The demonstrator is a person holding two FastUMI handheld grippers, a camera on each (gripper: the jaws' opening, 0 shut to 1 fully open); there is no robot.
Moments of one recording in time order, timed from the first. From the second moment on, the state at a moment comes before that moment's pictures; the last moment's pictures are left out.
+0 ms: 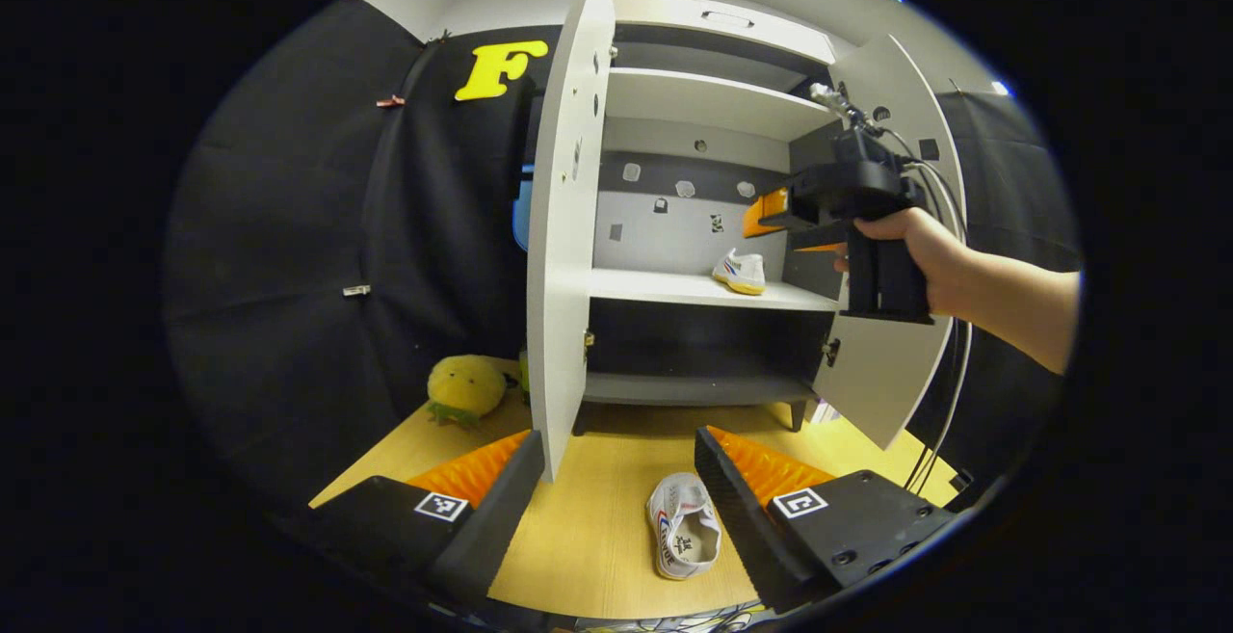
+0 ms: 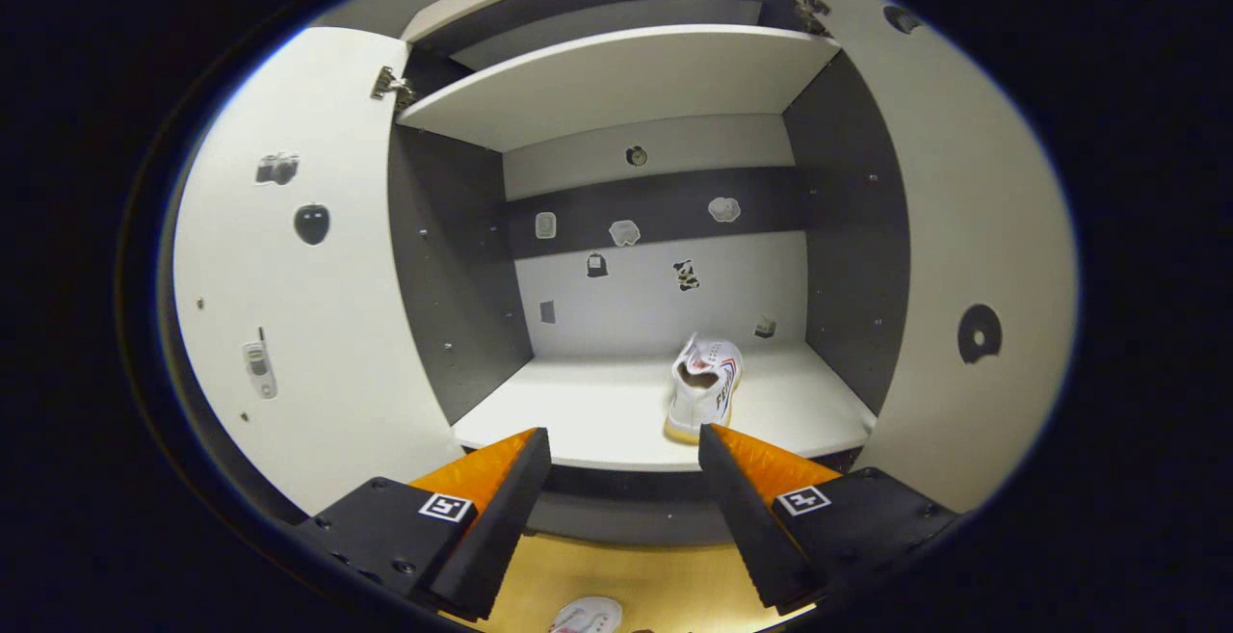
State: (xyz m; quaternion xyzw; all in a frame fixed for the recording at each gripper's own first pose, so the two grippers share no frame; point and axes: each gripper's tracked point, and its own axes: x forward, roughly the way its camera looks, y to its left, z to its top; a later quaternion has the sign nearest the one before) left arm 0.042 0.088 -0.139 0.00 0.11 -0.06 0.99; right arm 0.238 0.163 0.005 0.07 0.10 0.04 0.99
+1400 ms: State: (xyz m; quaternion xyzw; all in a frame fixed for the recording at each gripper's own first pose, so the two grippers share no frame) left arm 0.117 0.021 -0.380 0.05 0.30 -0.18 0.94; right arm -0.034 0.076 -0.132 0.03 0.20 -0.07 0.98
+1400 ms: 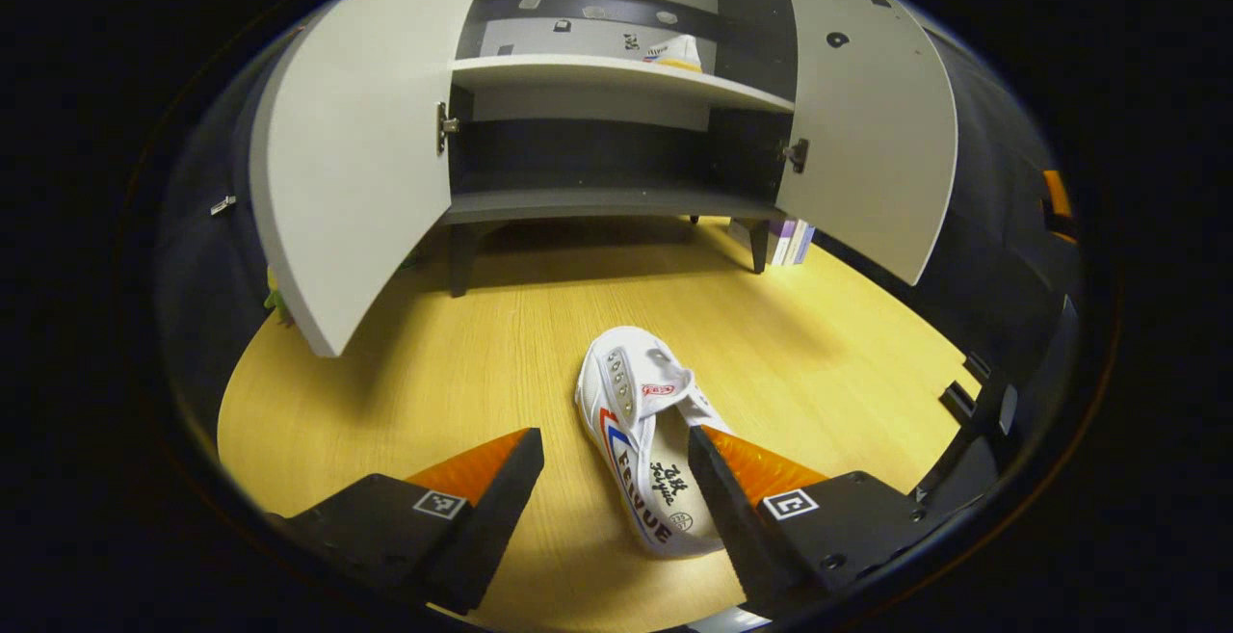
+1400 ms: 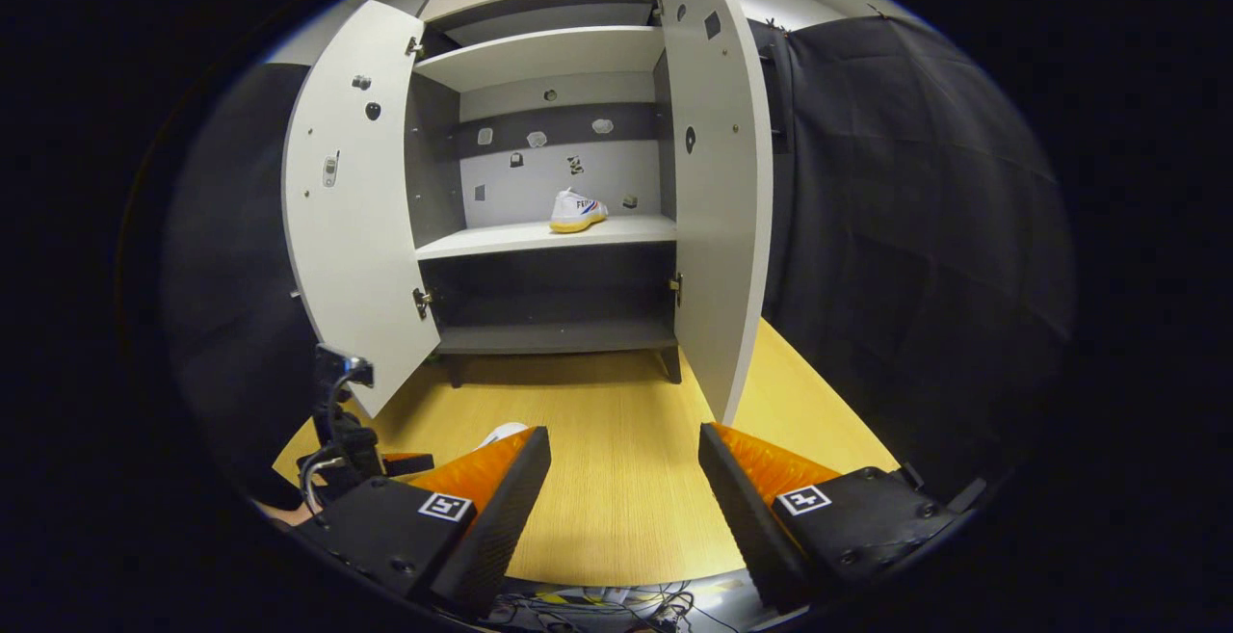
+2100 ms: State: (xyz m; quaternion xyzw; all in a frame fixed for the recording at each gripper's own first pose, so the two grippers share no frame) left arm 0.162 0.028 -0.422 0.04 0.41 -0.05 0.91; right arm -0.023 0.000 -0.154 0.03 0.22 -0.07 0.97
